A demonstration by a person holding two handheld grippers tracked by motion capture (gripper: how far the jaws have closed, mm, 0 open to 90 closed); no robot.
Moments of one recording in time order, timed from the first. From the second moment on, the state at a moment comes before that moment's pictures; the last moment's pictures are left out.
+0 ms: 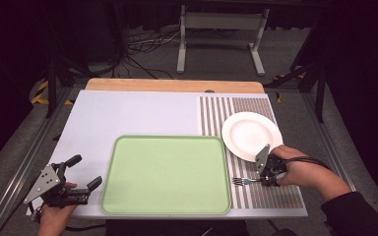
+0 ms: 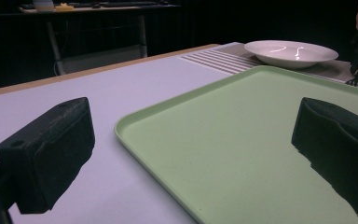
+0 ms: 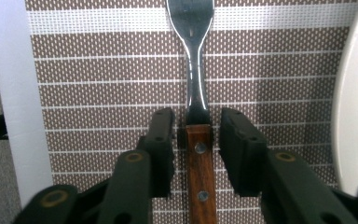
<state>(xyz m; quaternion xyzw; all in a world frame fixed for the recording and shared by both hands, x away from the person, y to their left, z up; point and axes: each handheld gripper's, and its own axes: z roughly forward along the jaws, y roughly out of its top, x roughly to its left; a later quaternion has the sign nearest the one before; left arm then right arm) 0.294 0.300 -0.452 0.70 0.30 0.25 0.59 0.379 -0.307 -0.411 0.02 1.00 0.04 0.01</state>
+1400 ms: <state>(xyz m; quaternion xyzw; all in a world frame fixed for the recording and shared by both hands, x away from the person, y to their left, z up) 0.294 0.300 -0.452 0.70 0.31 0.25 0.59 0.378 -0.295 -0.375 0.02 1.00 0.05 0.05</state>
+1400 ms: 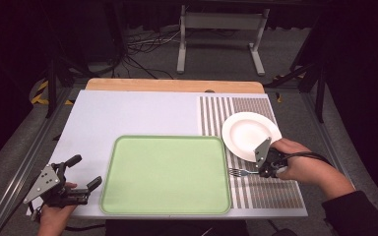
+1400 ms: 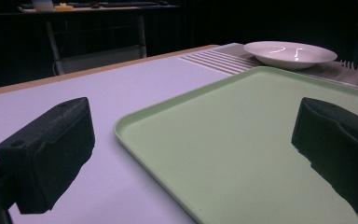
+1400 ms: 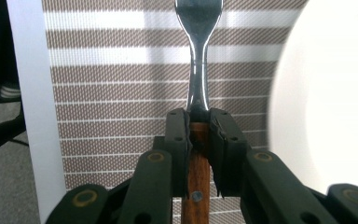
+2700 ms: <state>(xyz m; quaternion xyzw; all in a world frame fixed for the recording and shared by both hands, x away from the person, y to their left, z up) 0.294 0.301 -0.451 0.70 0.30 0.25 0.59 0.385 -0.207 -0.339 -0.02 0.99 0.08 0.08</state>
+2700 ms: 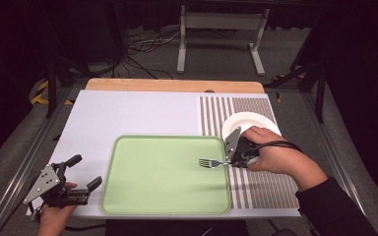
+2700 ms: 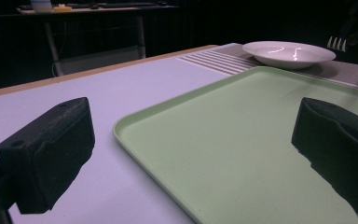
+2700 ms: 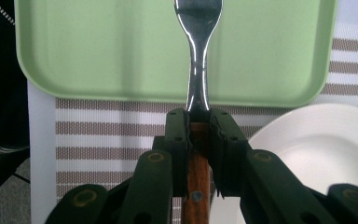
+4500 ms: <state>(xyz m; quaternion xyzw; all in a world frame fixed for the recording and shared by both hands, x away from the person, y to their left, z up) 0.294 0.300 -0.451 0.70 0.30 0.25 0.59 0.379 -0.144 -0.356 0.38 0.91 0.16 0.03</state>
